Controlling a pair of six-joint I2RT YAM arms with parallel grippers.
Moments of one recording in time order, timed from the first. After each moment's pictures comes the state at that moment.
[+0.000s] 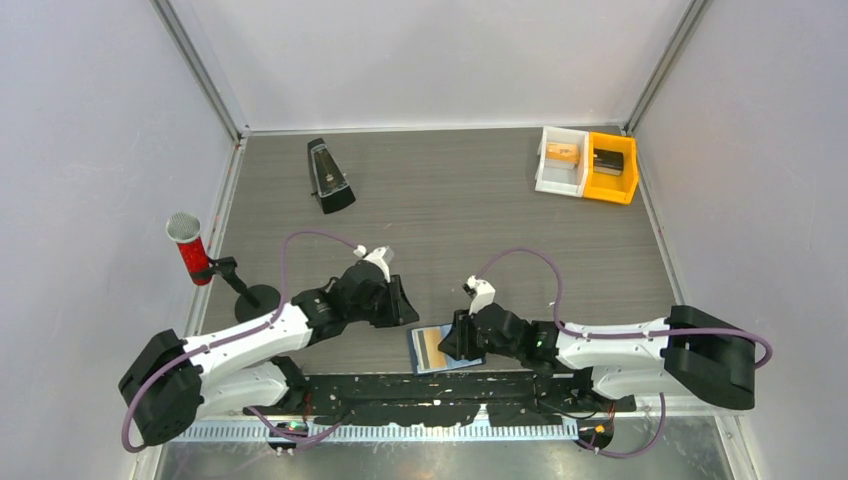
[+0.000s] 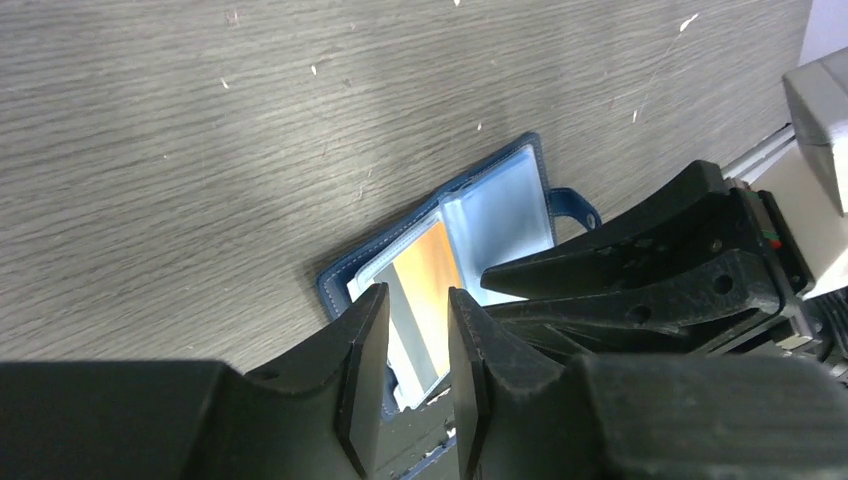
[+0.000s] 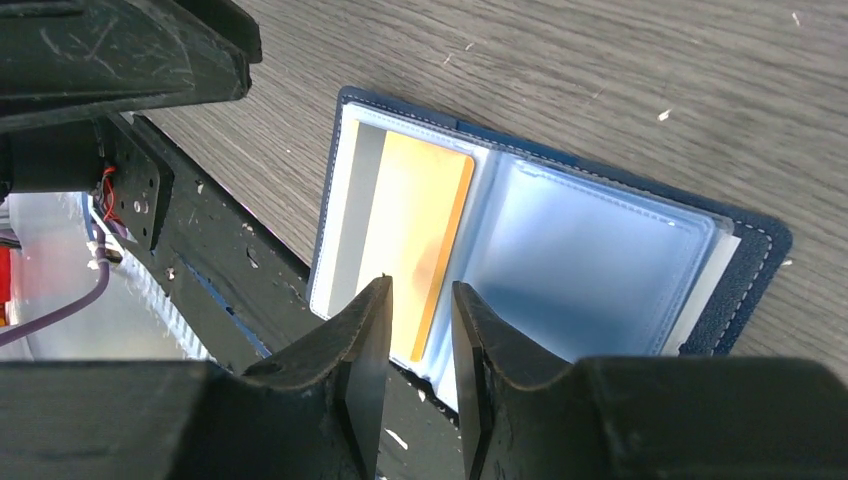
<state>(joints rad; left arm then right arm) -0.86 1.07 0.52 -0.18 0.08 -0.89 1.18 1.16 0.31 0.22 0.10 0.90</state>
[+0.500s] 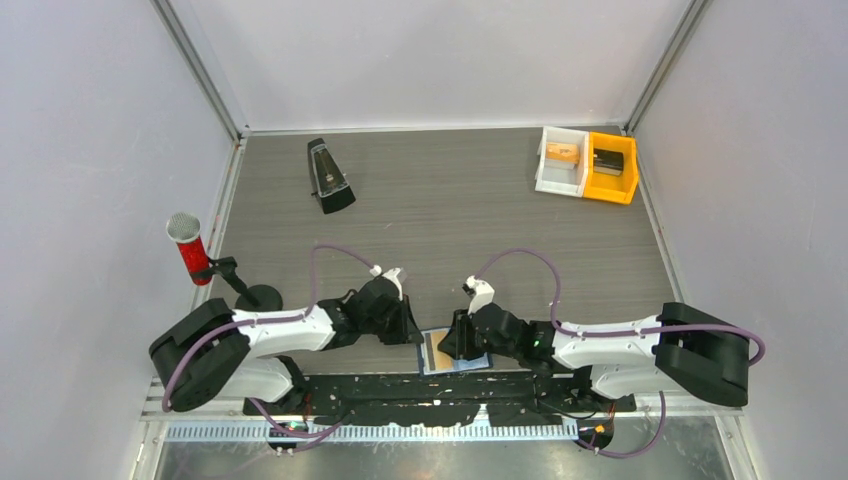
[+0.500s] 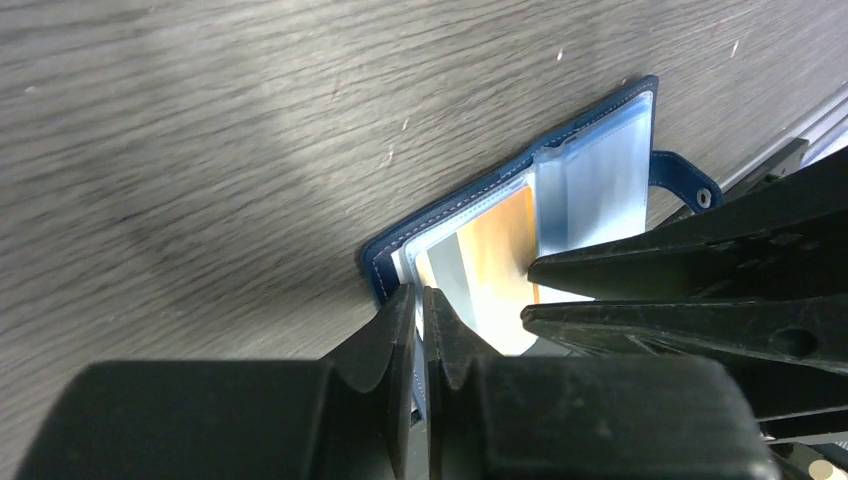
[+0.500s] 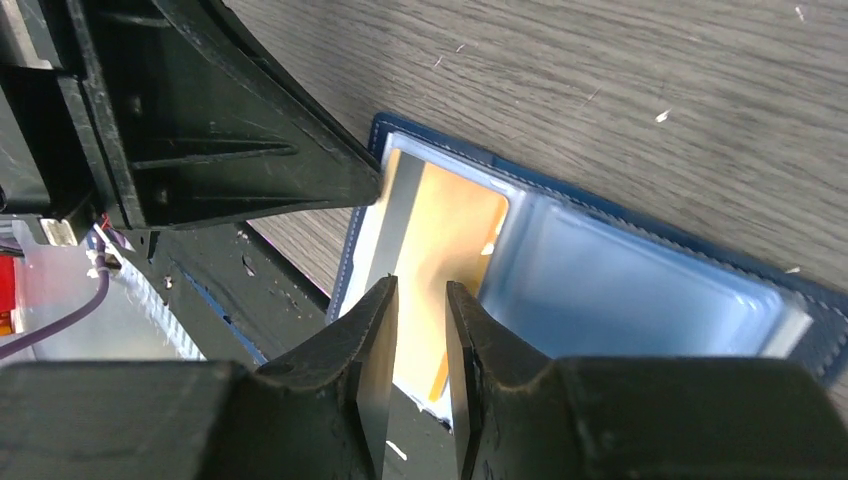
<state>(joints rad) -0.93 1.28 0.41 0.04 0.14 -0.96 1.18 1.21 0.30 0.27 0.10 0.92</state>
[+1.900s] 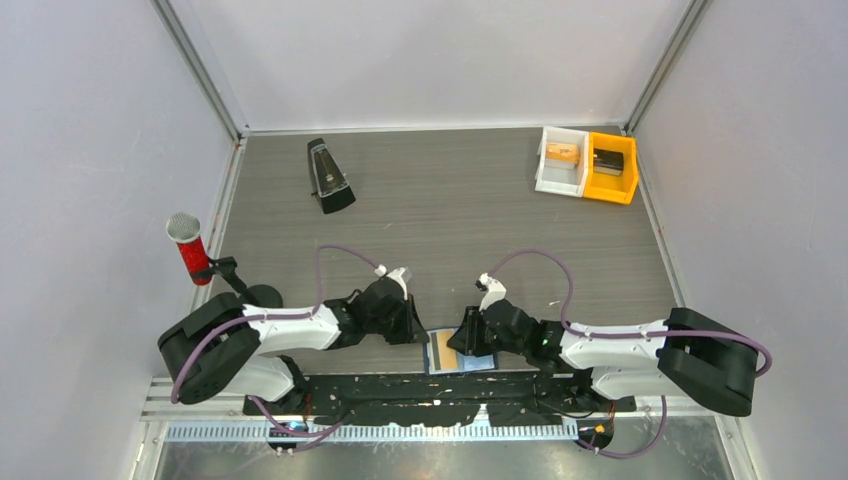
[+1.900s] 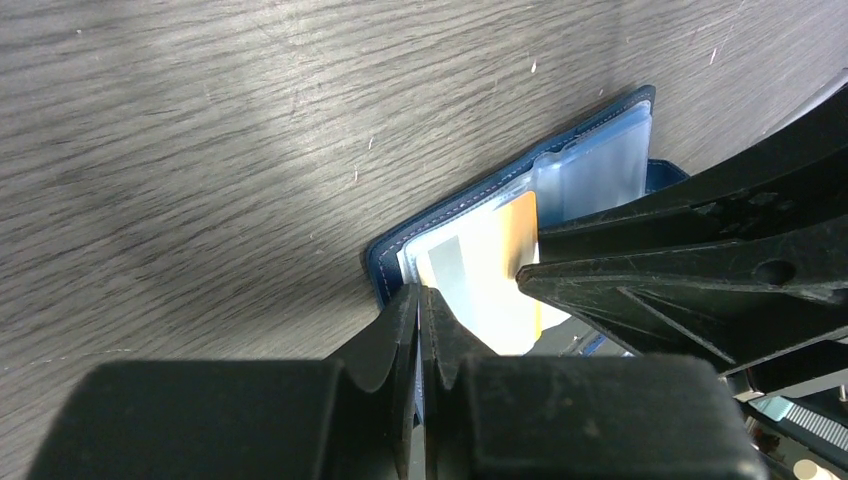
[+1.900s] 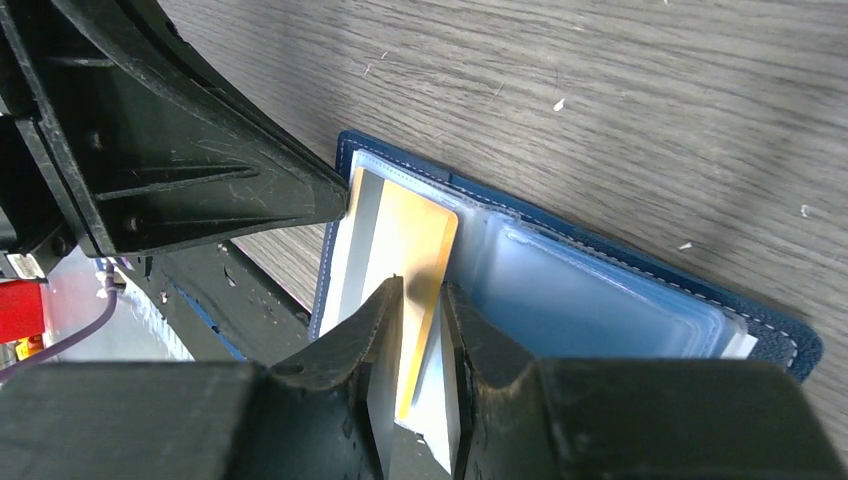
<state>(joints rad) -0.95 1.35 0.42 0.13 0.15 -0.99 1.09 1.16 0.23 0.29 0.04 0.94</state>
